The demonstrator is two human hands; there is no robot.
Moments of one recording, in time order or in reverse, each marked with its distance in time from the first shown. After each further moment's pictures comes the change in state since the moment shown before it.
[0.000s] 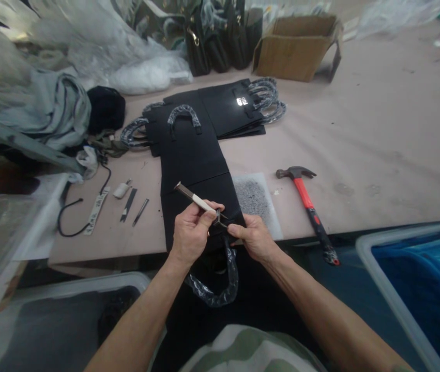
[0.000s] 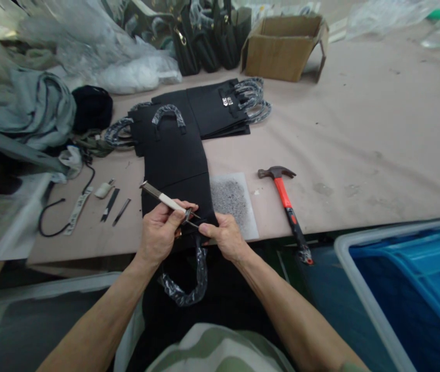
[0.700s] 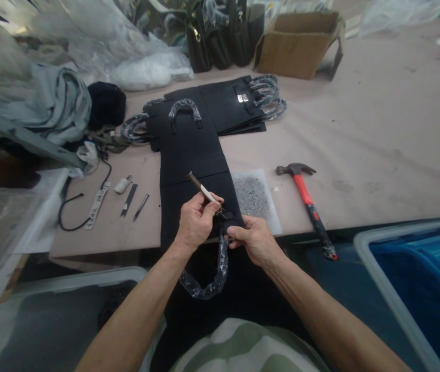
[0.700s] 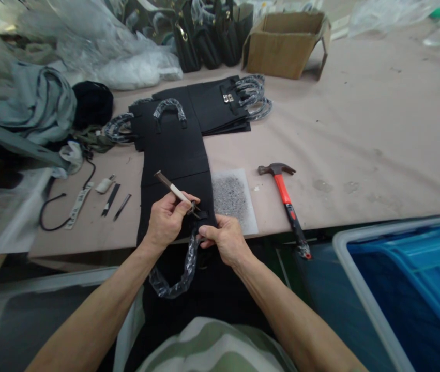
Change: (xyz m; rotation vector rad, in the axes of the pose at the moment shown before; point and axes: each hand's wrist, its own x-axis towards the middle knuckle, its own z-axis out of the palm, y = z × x) left_hand 0.013 0.004 0.002 0.339 -0.034 0.092; right_hand -0.015 0.002 0.009 0.035 0.098 0.047
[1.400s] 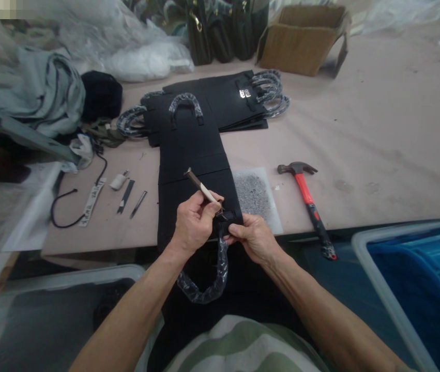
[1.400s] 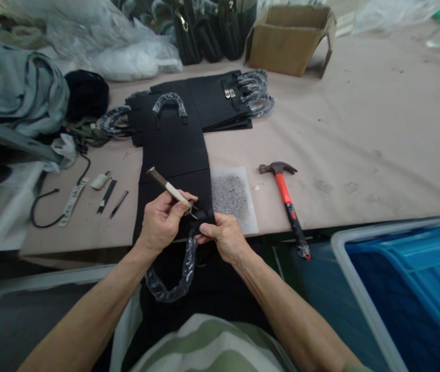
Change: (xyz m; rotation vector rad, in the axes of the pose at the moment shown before) left_hand -0.005 0.004 -0.006 0.034 0.009 0.087; right_hand 0.005 0.001 0.001 0.068 -0.075 0.012
